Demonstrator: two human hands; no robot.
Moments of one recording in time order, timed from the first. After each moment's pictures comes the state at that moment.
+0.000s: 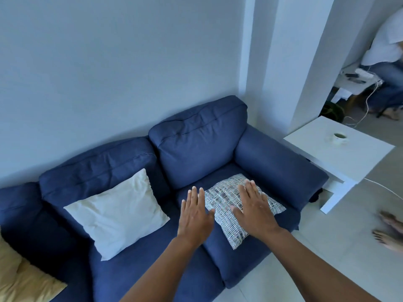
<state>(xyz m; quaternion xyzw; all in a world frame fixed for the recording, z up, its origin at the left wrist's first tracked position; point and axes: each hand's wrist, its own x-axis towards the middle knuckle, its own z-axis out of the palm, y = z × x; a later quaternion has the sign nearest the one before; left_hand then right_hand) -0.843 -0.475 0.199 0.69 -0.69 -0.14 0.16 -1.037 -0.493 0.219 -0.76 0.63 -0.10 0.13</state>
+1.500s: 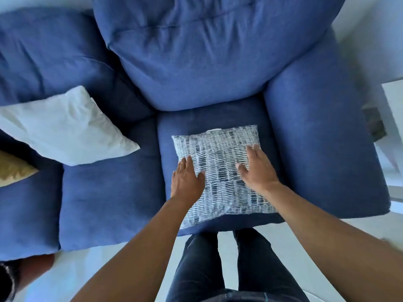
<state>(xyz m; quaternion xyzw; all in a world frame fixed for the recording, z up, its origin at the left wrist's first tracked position) -0.973 -0.715 0.006 0.86 -0.38 -0.33 0.05 -1.156 -0.844 0.007 -0.76 0.52 0.13 0.37</state>
